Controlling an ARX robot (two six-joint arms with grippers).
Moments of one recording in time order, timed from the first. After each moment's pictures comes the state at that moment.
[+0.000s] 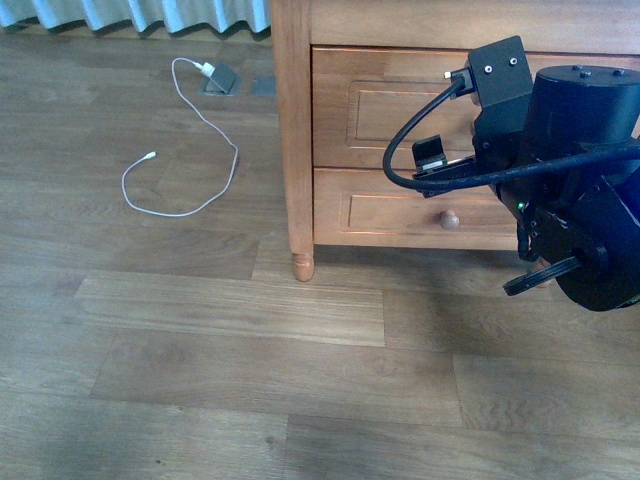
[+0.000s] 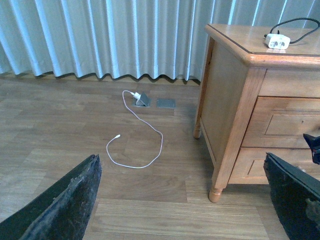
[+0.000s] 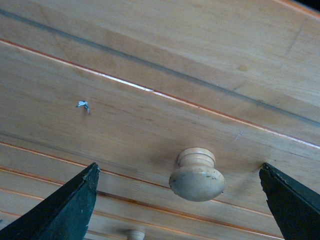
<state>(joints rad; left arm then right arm) 0.00 0.00 0.01 0.00 0.00 0.00 0.23 2.46 1.10 1.15 0.20 -0.28</state>
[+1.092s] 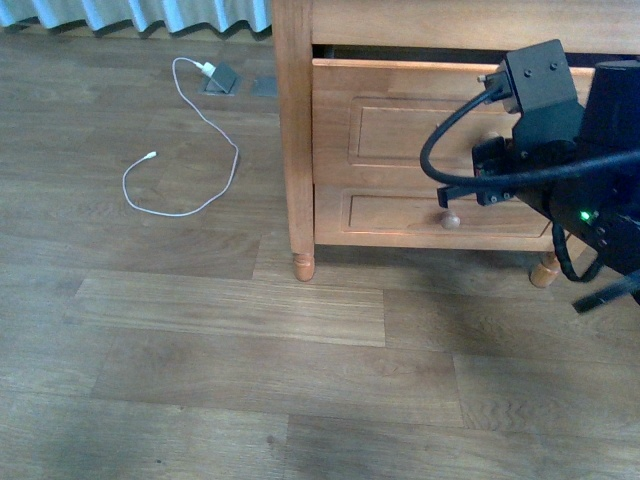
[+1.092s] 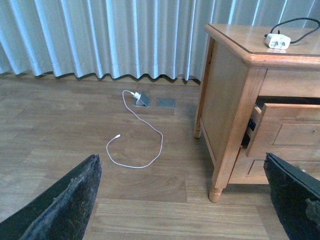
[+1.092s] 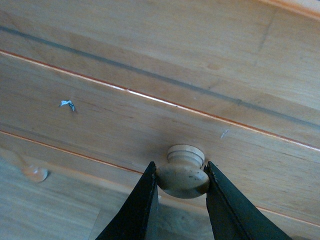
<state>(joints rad) 0.00 0.00 0.01 0.00 0.00 0.00 0.19 2.30 0.90 1.08 0.07 -0.20</state>
